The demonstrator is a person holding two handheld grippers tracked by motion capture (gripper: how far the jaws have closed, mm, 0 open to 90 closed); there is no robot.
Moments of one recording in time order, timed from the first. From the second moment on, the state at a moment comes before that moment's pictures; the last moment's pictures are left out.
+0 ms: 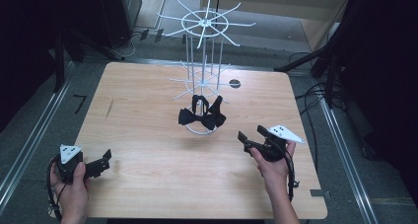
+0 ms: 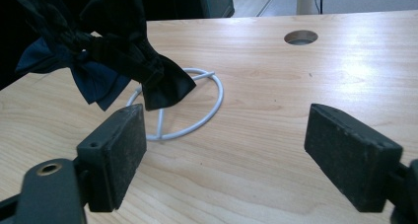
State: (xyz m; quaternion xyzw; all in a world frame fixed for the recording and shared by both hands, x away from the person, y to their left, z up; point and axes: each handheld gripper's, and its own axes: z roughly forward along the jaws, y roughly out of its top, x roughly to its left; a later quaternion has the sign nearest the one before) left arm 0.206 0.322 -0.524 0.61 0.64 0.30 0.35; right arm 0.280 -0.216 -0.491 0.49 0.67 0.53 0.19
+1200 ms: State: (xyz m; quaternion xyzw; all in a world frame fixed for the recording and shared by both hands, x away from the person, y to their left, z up) left arm 0.206 0.322 -0.524 0.61 0.64 0.30 0.35; right arm 0.247 -0.281 -0.507 0.51 0.66 0.51 0.20
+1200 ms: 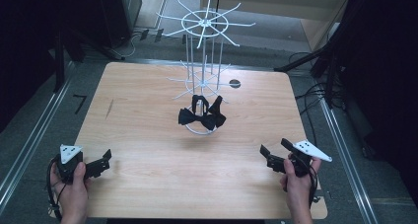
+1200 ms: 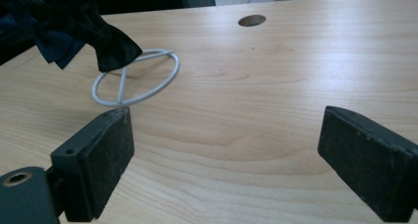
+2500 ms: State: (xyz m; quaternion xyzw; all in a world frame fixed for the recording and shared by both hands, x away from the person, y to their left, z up) left arm 0.206 0.323 -0.524 0.61 0.64 0.30 0.36; right arm 0.213 -0.358 -0.543 0.57 0.63 0.48 0.22
